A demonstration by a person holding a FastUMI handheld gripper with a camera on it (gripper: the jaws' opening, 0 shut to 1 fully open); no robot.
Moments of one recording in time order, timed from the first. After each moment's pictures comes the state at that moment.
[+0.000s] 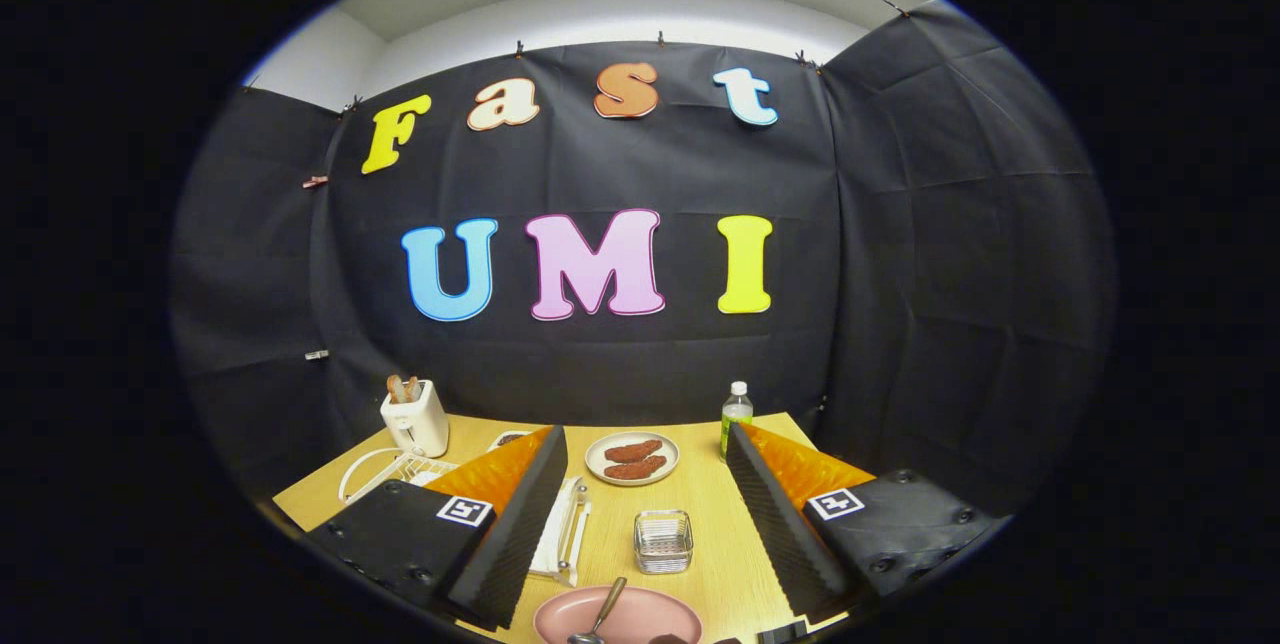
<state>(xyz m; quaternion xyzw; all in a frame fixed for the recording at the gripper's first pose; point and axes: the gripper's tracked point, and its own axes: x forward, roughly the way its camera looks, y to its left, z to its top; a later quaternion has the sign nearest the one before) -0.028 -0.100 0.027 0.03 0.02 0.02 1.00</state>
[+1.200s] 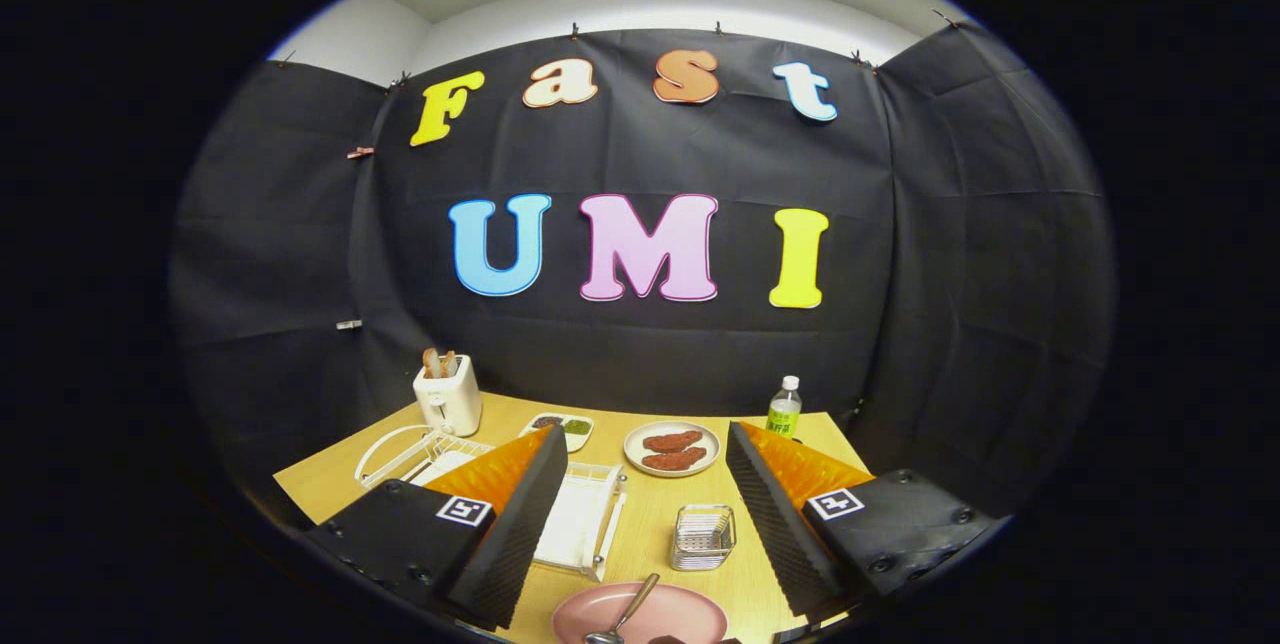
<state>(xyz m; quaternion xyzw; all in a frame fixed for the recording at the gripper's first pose) -0.019 -0.042 0.009 0.00 0.04 0.09 1.00</state>
